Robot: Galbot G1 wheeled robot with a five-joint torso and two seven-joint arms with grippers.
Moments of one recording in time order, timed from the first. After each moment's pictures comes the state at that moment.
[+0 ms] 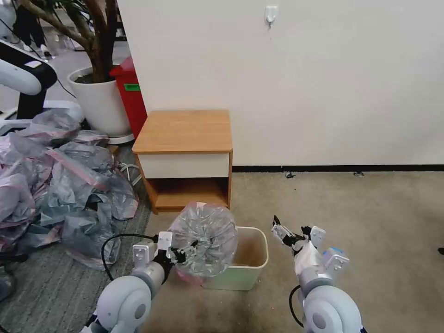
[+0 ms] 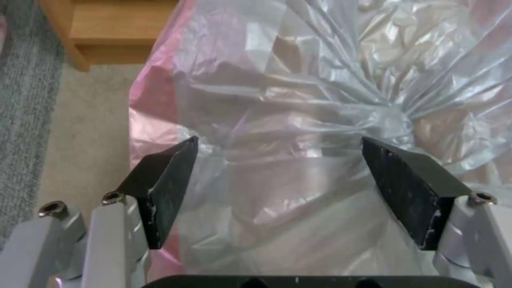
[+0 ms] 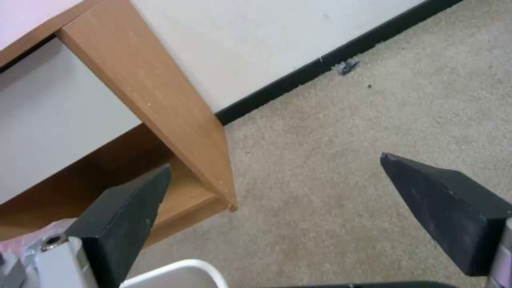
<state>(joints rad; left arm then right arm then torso) 1.47 -1.10 -0.33 -2.16 -0.72 0.67 -0.32 -1.51 1.25 0.27 2.14 0.70 -0.19 0.55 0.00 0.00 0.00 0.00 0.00</state>
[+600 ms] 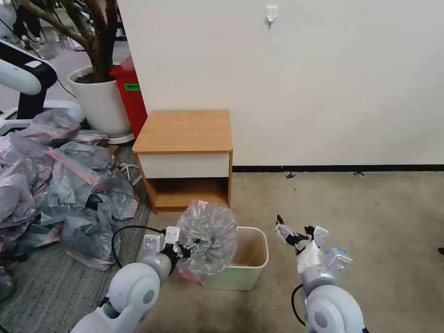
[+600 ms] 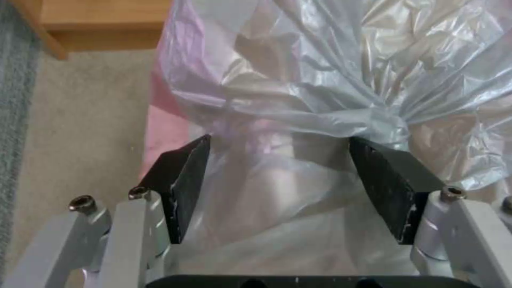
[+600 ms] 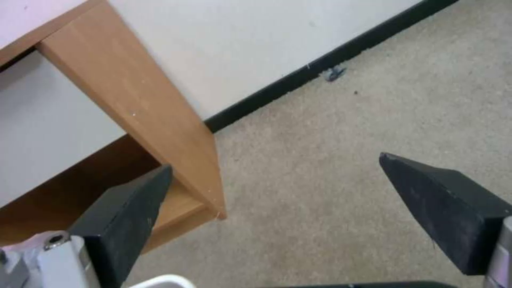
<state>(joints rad) 1.31 -1.08 -0.19 -2.08 -0.83 0.74 -0.48 -1.52 1.26 0.31 2.13 0.71 -0.18 0.55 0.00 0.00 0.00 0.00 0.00</state>
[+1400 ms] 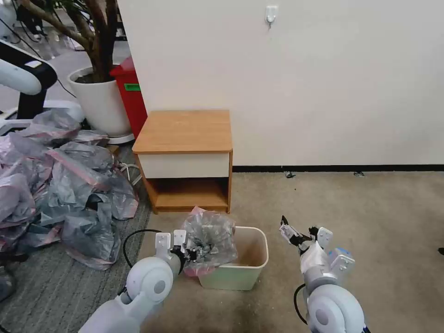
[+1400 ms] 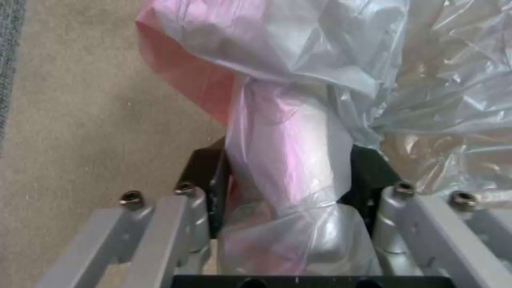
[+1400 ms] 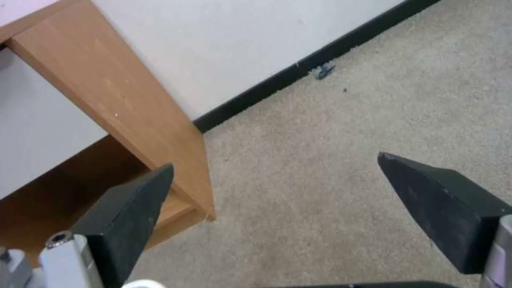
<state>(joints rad) 1.22 -1.06 -0.08 -2.01 -1.05 0.73 -0.70 -1.51 1.27 0.32 2.10 0.71 -0.17 0.55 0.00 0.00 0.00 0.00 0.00</state>
